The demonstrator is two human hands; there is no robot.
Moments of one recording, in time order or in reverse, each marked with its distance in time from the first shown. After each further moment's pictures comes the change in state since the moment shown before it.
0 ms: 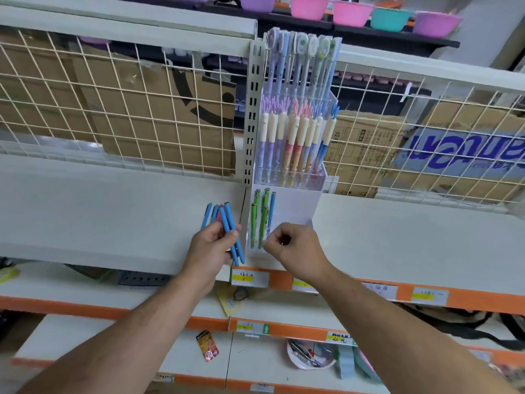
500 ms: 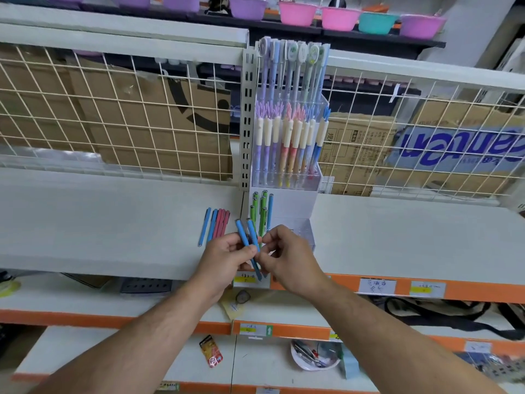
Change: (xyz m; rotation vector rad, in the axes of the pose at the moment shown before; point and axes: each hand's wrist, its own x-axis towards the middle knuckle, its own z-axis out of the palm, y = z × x) left_hand -0.020 0.006 0.012 0.124 -0.191 0.021; right_hand -0.023 -0.008 0.012 0.126 -0.048 0.021
